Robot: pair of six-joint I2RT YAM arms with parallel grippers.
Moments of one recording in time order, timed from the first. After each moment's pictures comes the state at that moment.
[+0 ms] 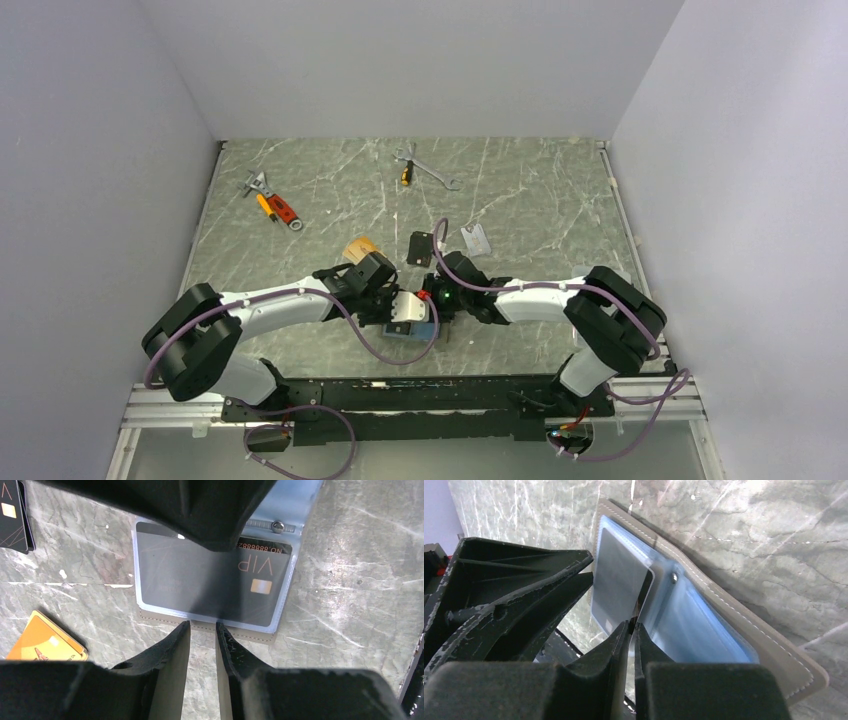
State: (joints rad) left arm -0.84 1.41 0.71 -0.34 0.19 0.76; right arm 0.87 1.57 0.64 0.17 -0.24 0.92
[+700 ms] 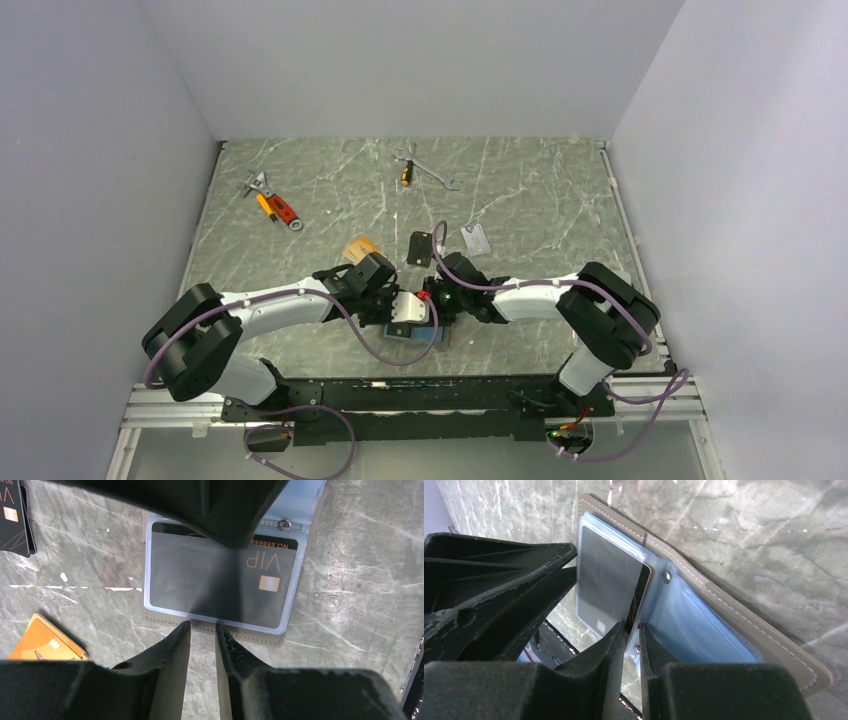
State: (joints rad) left arm -0.84 1.41 0.70 -0.33 0.19 0.76; right arm 0.86 1.60 0.62 0.16 -0.29 0.92
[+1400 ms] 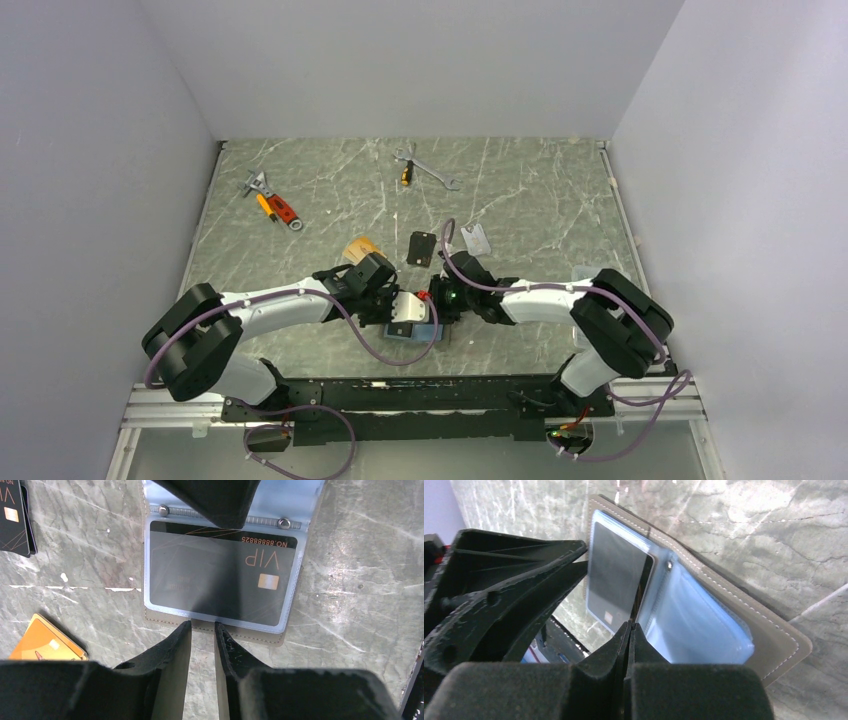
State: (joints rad) left arm -0.84 1.41 0.69 -0.32 0.19 0.76; right arm 0.83 1.52 0.60 0.15 -0.29 0.92
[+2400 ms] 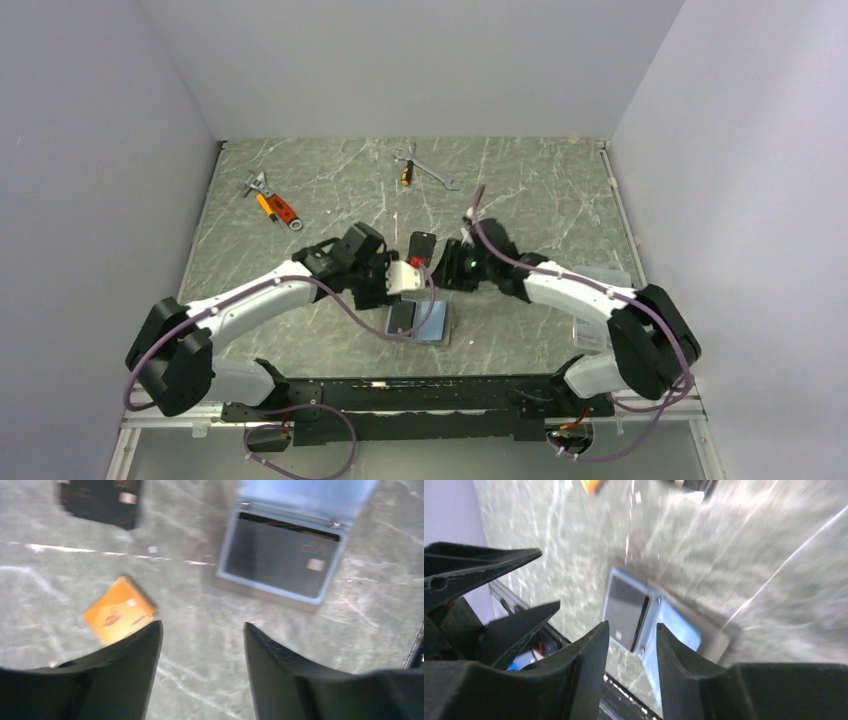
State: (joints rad) left arm -0.77 1.34 0.84 -0.49 0.19 0.77; right arm 0.69 1.42 0.70 -0.05 -0.29 0.83
